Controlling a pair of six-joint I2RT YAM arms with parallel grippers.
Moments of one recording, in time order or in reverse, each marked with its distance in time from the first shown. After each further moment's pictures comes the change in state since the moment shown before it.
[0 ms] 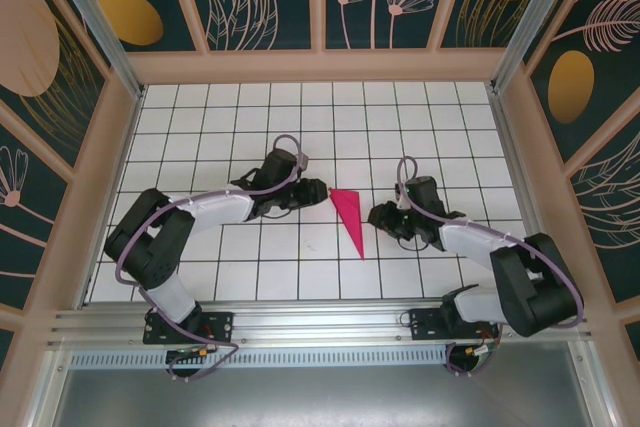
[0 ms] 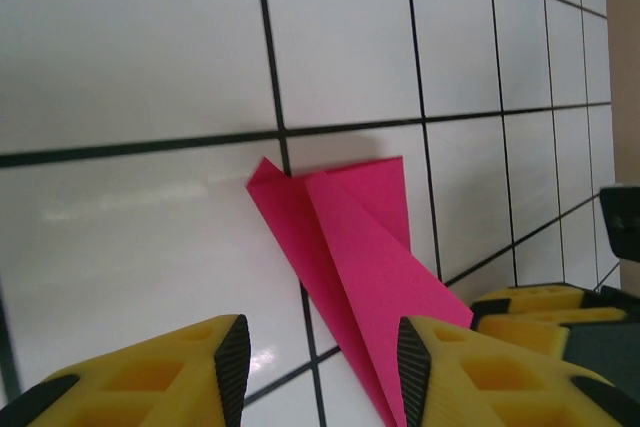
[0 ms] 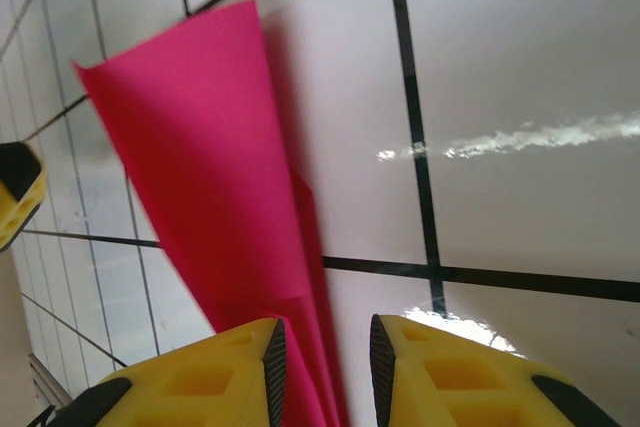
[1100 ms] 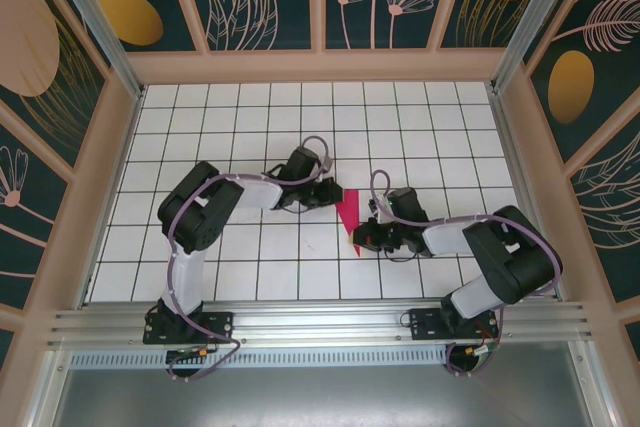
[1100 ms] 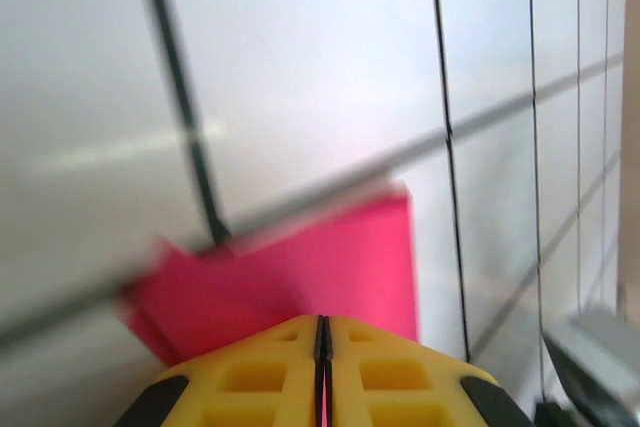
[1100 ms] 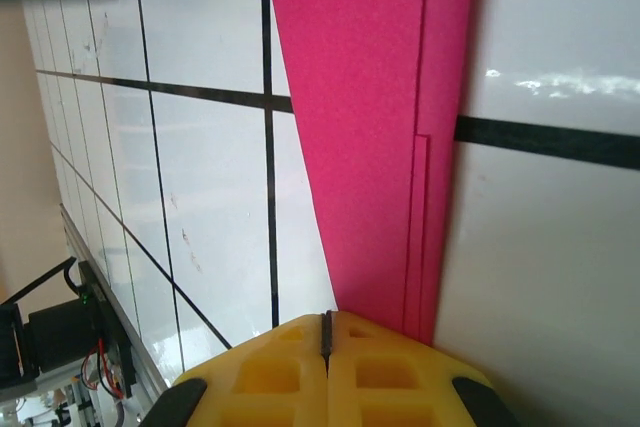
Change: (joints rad) left arm 0.018 0.372 0.220 0.123 0.153 0.028; right arm 0.119 0.185 -0.061 0.232 -0.195 -0.048
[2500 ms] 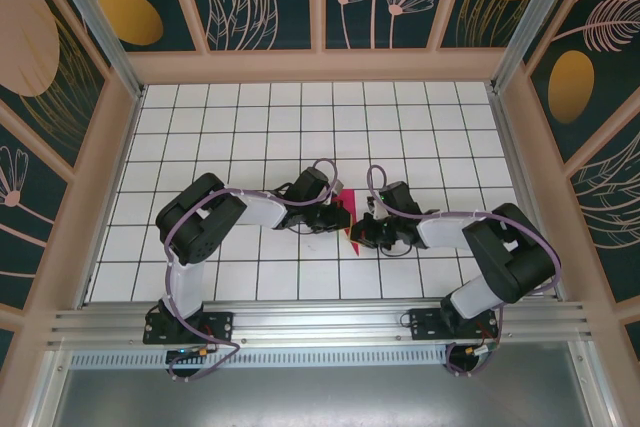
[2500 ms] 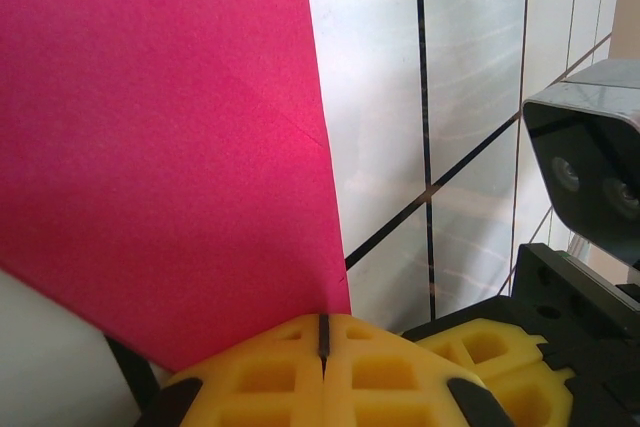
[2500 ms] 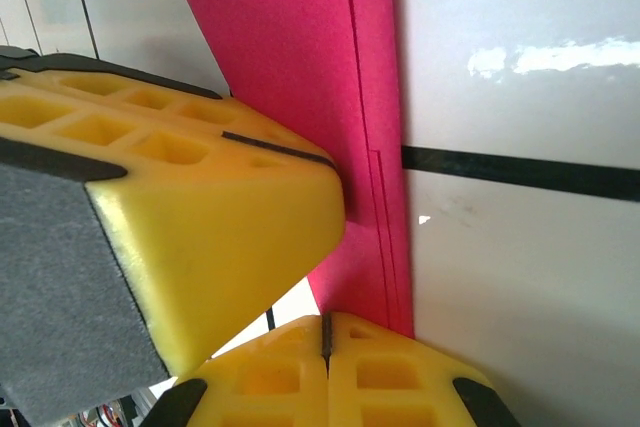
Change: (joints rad) left arm -0.142 -0.071 -0.142 0.039 0.069 -0.107; right arm 0.046 0.009 0.098 -0.150 0.091 0.078
